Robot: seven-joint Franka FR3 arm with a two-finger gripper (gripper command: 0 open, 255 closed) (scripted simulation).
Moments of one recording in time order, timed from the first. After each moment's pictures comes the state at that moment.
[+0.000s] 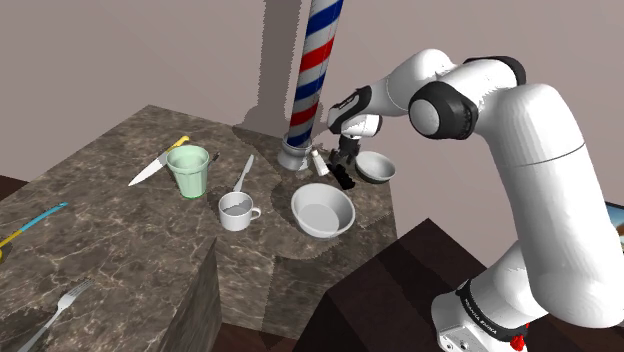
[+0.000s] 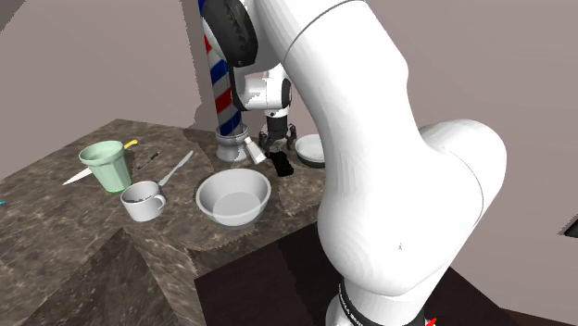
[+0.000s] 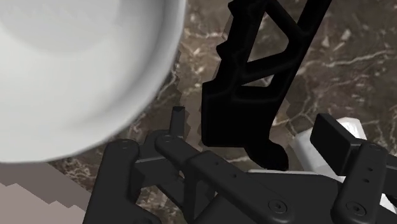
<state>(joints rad) 0.18 0.88 -0.48 -1.68 0.53 2.39 -0.54</state>
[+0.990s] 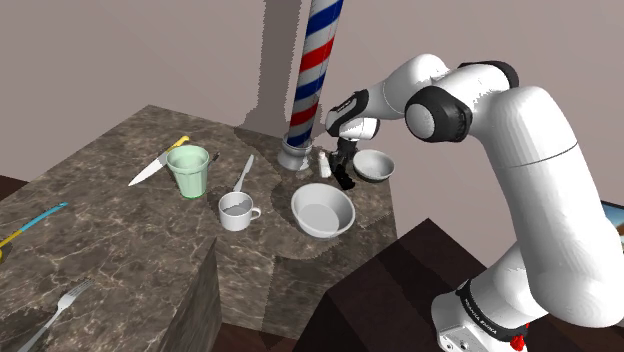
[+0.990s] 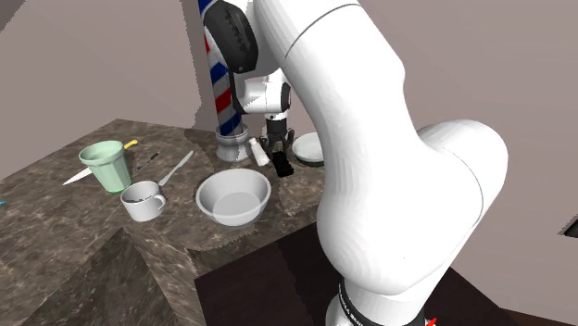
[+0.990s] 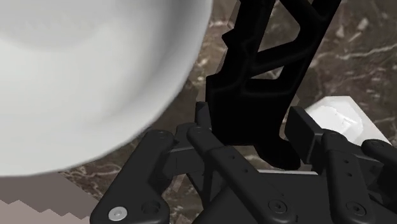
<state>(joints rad) 0.17 0.92 -0.46 -1.65 0.54 2.42 -0.54</state>
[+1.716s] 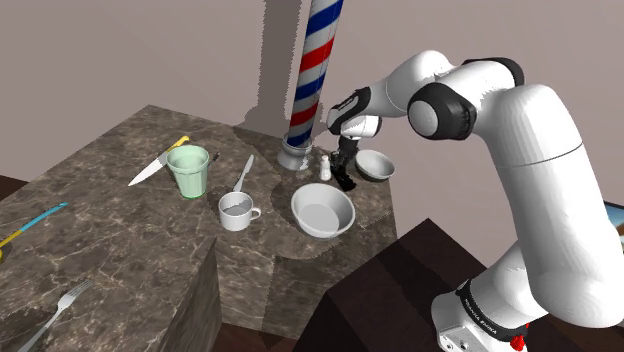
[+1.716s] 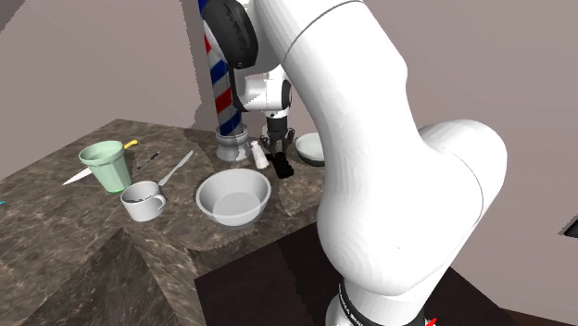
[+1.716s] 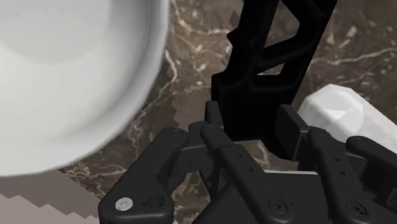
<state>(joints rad) 0.18 0.89 -0.47 -1.67 0.54 2.40 -0.54</state>
